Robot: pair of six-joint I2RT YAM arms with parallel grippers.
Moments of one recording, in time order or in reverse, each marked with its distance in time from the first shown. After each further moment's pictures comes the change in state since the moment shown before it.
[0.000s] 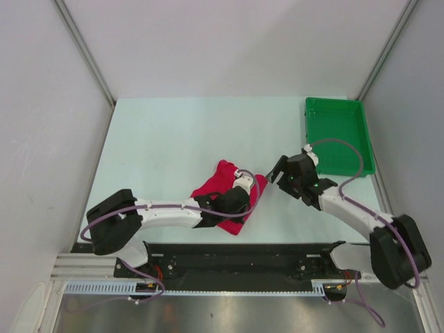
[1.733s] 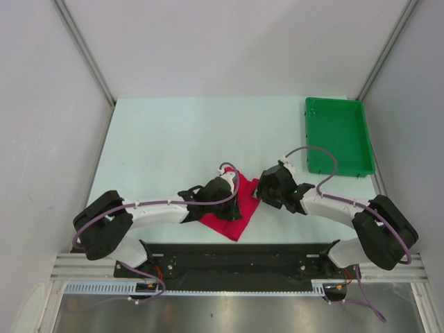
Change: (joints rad) left arm 0.182 -0.089 -0.134 0.065 0.330 -0.152; right arm 0.211 0.126 -0.023 0.058 0.021 0.085
